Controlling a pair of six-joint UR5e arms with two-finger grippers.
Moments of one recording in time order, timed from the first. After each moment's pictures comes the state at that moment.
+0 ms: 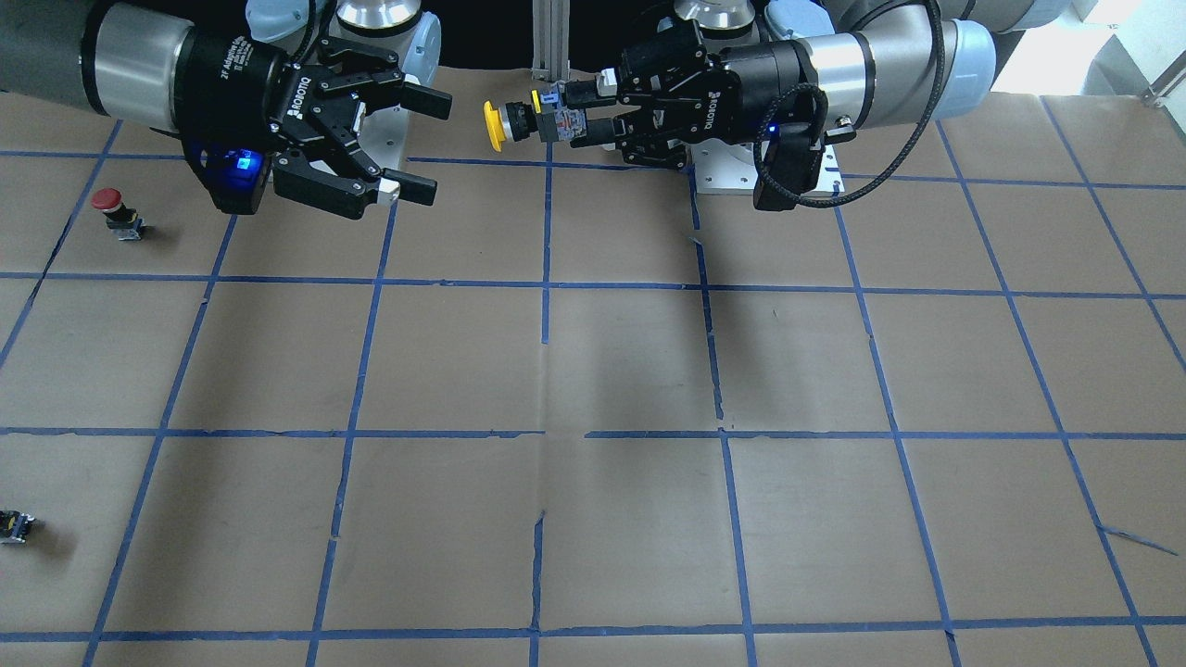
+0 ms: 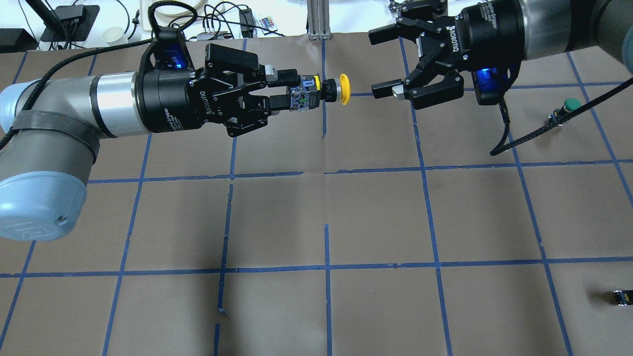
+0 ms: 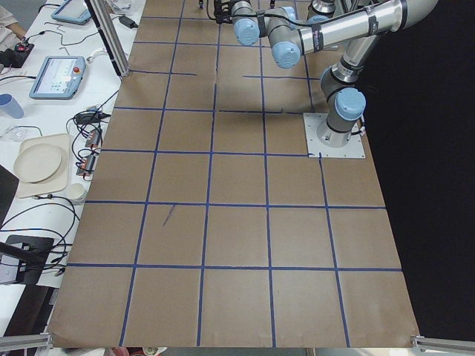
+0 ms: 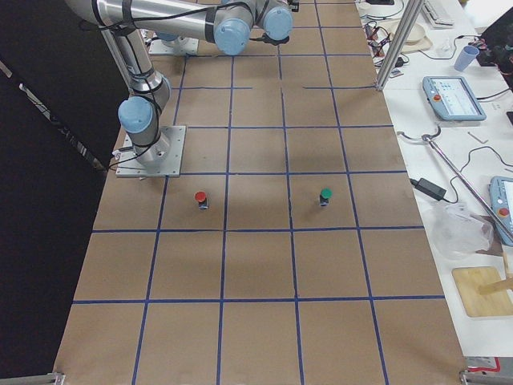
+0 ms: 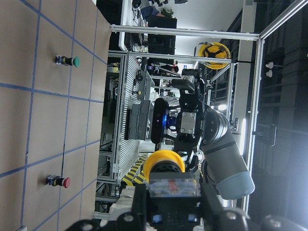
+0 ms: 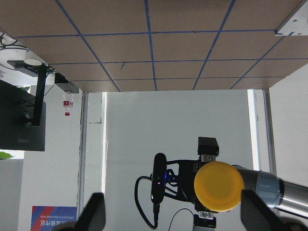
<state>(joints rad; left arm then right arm) -1.44 -1.42 -2.01 -1.40 0.09 0.03 1.39 -1.61 1.68 -1.19 -0.34 1.09</state>
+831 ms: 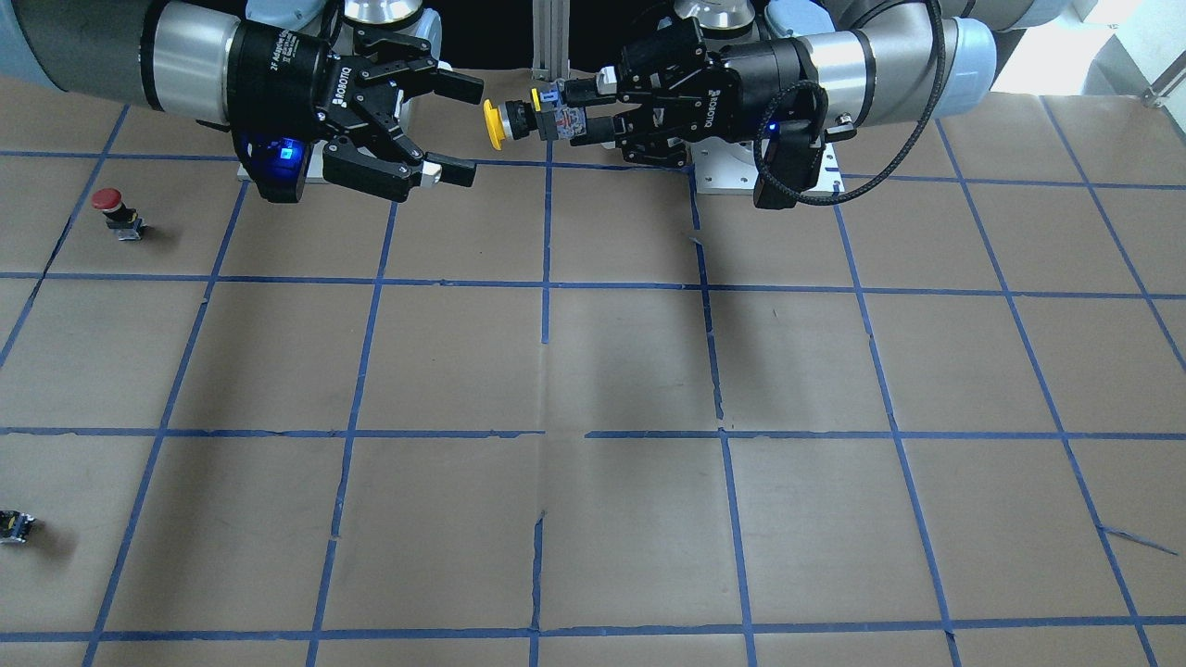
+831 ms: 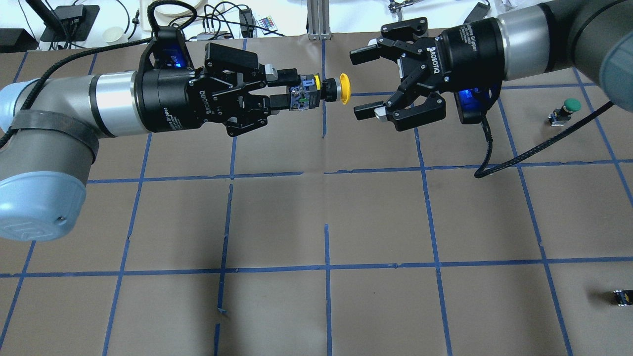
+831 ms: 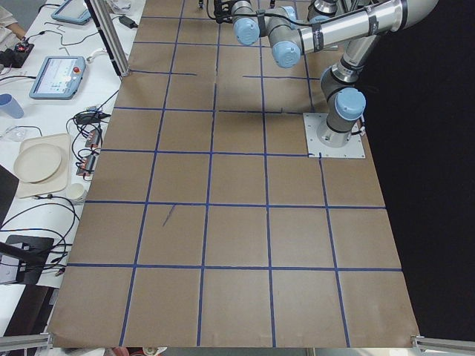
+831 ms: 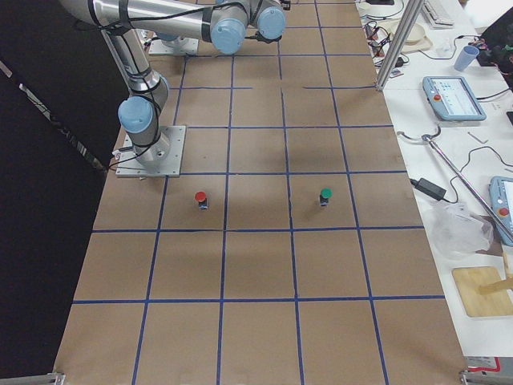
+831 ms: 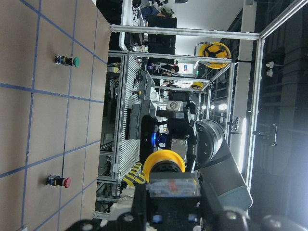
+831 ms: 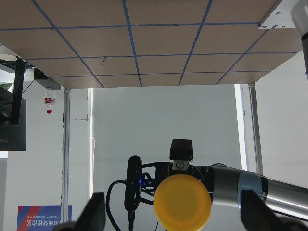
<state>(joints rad) -1.44 -1.42 -2.01 -1.40 0.09 0.03 1.43 -1.63 1.73 -1.20 -0.31 1.09</state>
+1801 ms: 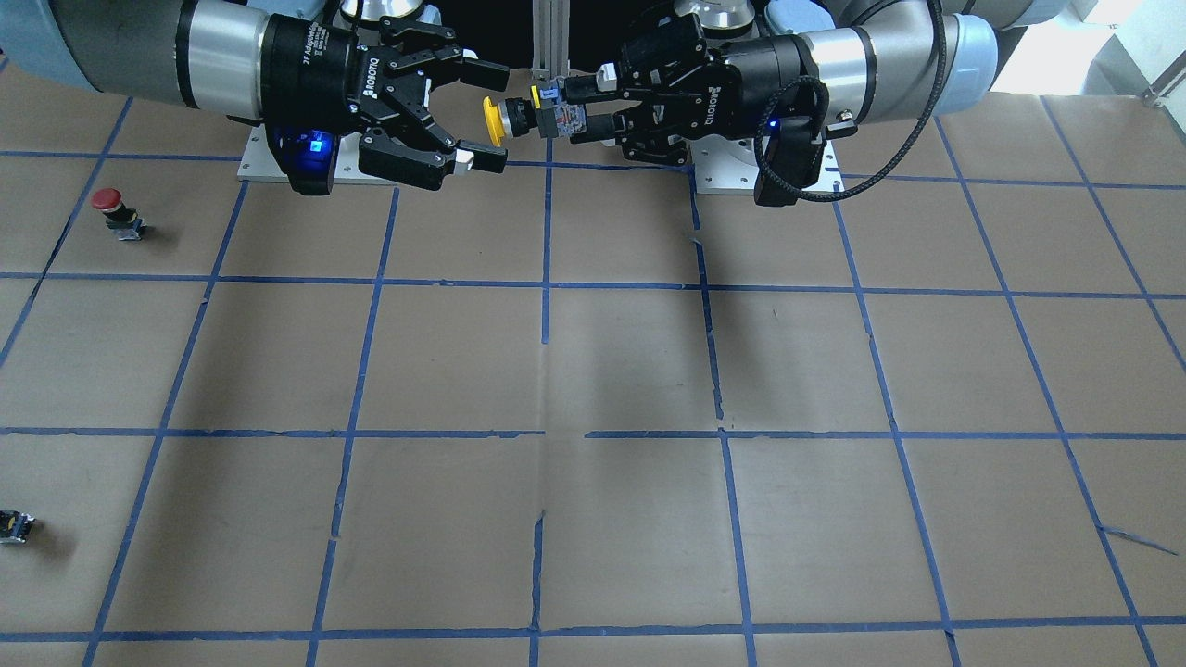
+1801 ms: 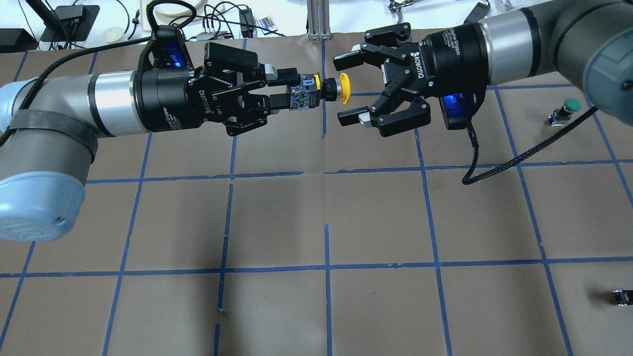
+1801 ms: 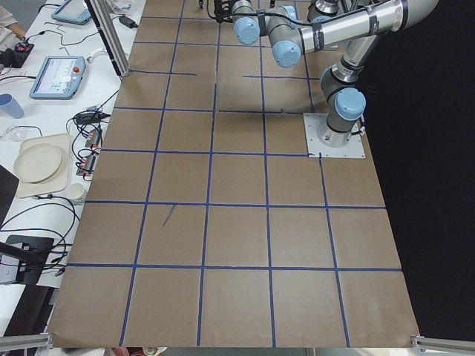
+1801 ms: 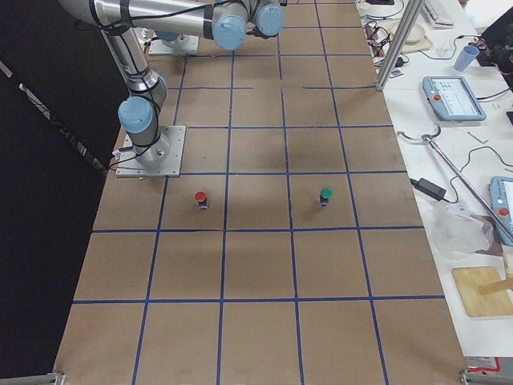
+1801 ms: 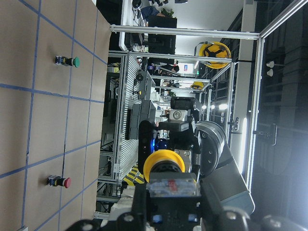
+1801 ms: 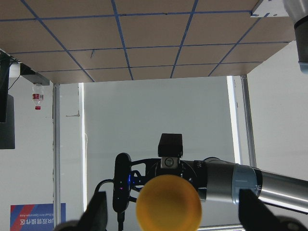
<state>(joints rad) -1.44 -1.42 -2.01 -1.40 0.09 0.03 1.47 -1.63 1.73 -1.19 -0.30 1.11</state>
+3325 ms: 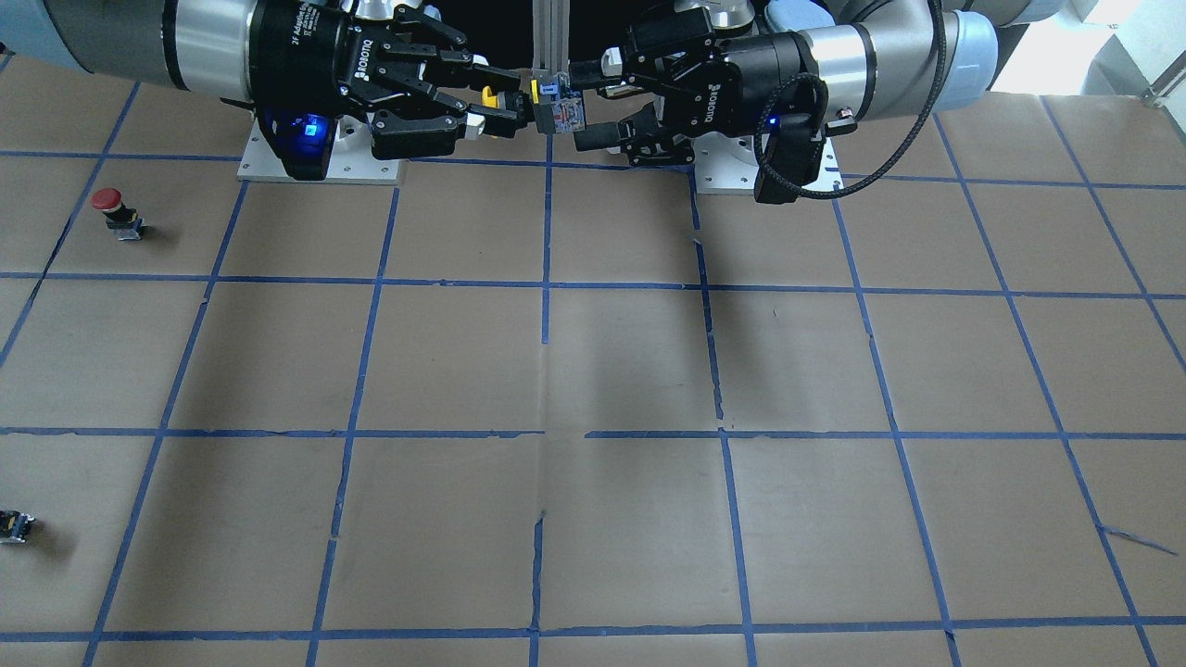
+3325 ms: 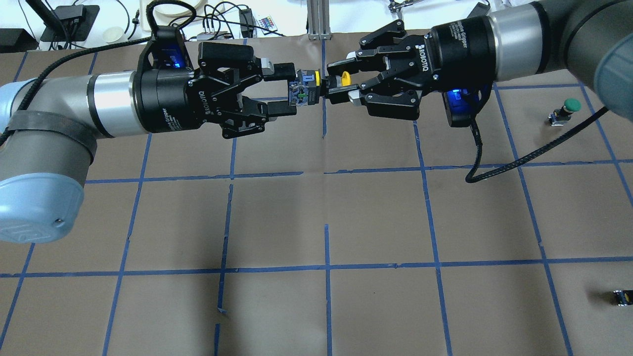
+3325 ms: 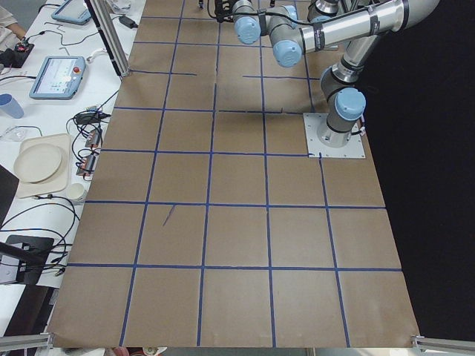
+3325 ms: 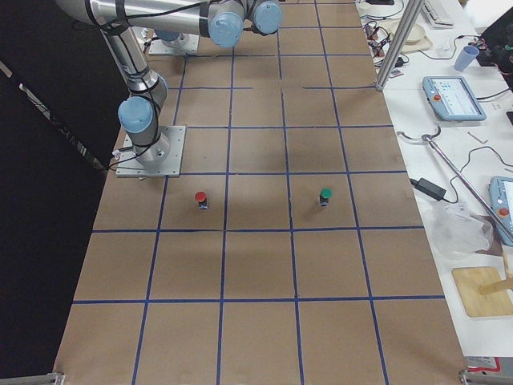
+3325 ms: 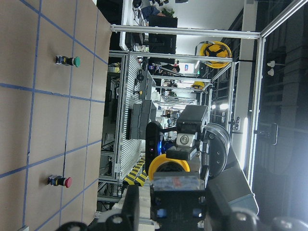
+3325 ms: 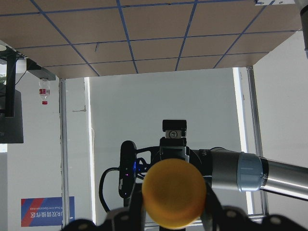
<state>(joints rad) -1.44 -1.41 -2.01 -1.40 0.09 0.02 1.46 -1.65 1.72 -1.19 -0.27 1.15</state>
